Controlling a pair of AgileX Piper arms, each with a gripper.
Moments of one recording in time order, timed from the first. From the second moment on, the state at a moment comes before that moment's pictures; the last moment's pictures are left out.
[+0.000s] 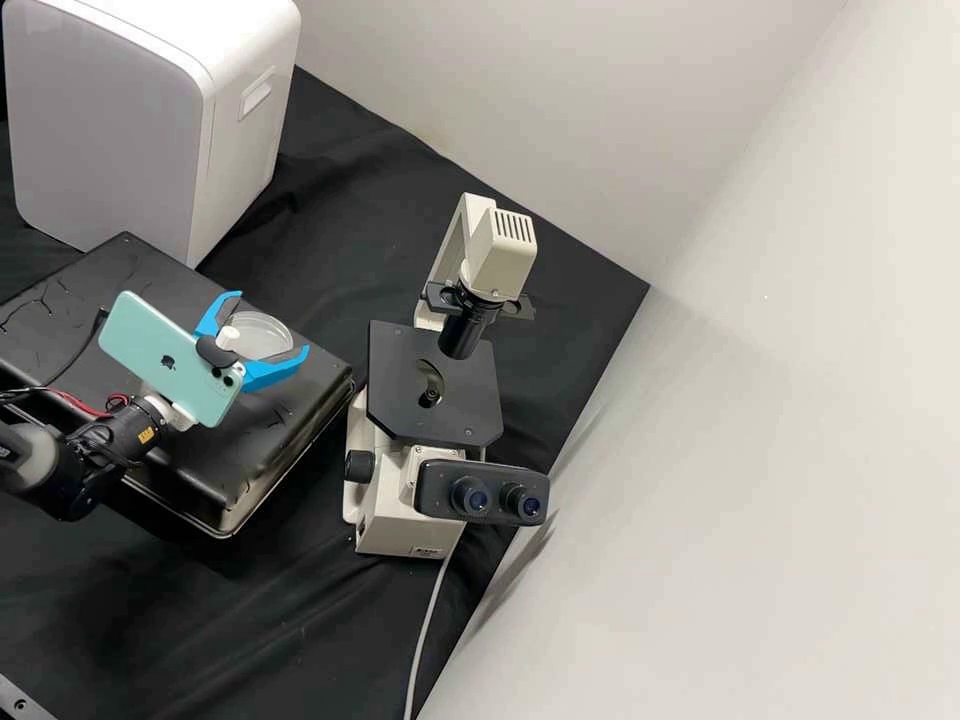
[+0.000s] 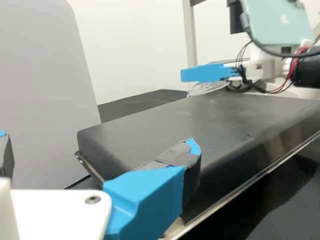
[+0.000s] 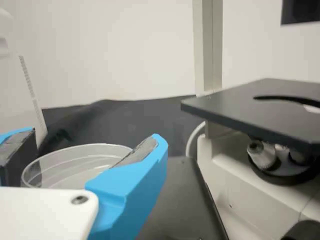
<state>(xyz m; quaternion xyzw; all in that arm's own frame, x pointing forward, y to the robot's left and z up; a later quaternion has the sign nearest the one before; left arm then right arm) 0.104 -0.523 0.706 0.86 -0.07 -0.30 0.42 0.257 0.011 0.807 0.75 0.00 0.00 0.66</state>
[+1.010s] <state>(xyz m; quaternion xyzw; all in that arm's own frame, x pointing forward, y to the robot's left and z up) 0.107 -0.521 0.708 0.86 -0.07 -0.28 0.42 0.263 -0.005 0.795 0.75 -0.02 -0.02 0.67</state>
